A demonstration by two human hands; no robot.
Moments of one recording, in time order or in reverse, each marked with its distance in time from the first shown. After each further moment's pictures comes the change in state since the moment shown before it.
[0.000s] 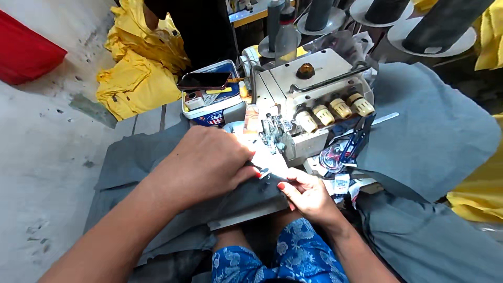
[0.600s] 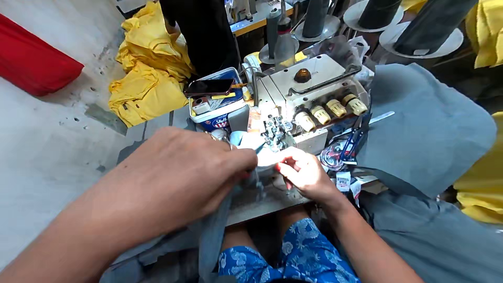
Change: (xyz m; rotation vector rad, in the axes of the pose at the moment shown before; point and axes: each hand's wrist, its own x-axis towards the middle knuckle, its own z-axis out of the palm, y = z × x) left_hand -0.023 0.011 -0.061 0.003 0.034 0.105; right_hand 0.038 -0.023 0.000 -0.019 -0.080 0.014
